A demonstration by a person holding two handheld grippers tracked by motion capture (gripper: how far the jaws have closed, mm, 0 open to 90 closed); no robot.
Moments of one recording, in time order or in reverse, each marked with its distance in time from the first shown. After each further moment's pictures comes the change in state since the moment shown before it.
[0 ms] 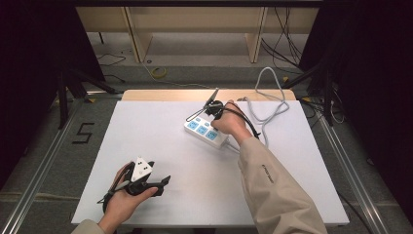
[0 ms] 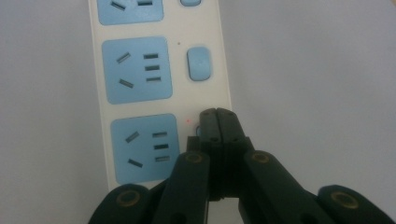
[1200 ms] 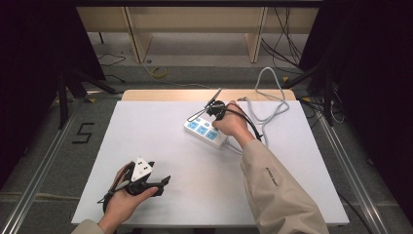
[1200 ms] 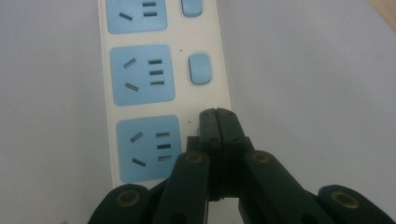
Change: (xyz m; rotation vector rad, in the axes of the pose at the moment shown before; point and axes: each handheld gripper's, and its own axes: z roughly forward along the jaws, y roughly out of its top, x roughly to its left) left arm 0.000 0.000 0.001 -0.002 0.000 -0.006; right arm 0.001 -0.007 -0.006 -0.072 0.003 0.004
